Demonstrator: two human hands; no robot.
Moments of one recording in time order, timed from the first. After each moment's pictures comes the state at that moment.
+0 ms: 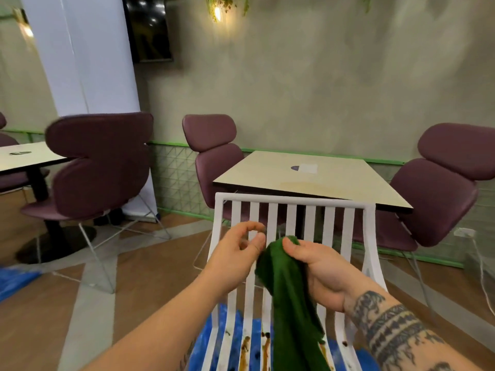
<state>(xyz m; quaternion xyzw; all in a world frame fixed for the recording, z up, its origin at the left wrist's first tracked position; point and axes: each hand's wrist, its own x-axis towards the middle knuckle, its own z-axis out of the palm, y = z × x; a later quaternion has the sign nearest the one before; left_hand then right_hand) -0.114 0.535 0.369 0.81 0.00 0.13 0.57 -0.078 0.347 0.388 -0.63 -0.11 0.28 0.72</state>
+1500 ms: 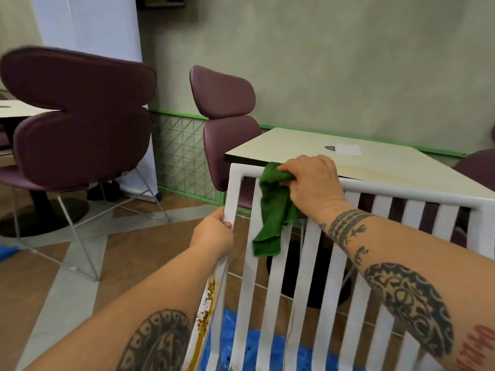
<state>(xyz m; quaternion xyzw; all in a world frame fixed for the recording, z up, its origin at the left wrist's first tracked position) 0.101 0.675 0.246 0.85 0.25 0.13 0.45 0.201 0.502 0.331 -0.89 -0.31 -0.30 0.12</state>
